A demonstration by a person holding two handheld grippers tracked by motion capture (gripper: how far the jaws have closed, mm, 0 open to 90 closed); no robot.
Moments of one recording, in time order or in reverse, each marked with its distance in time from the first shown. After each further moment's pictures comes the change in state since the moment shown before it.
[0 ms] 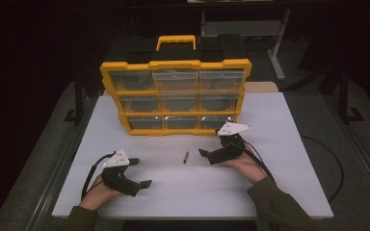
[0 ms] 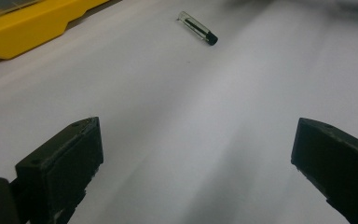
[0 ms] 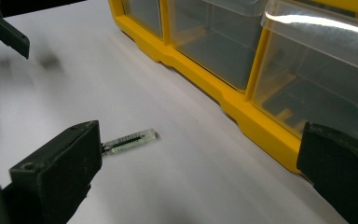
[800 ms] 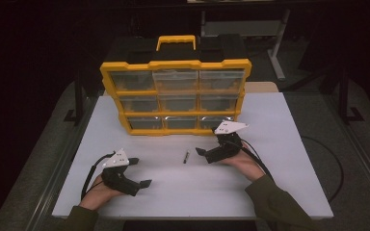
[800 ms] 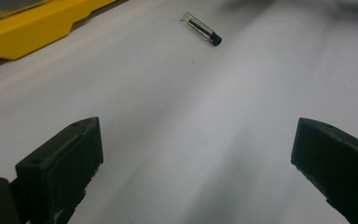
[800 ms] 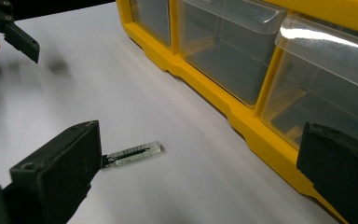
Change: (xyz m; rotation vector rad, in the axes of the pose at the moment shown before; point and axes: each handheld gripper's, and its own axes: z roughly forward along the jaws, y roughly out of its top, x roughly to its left) left arm 0.001 -0.001 0.000 -0.007 0.014 0.000; right arm 0.000 0.006 0.007 -0.016 0.027 -0.035
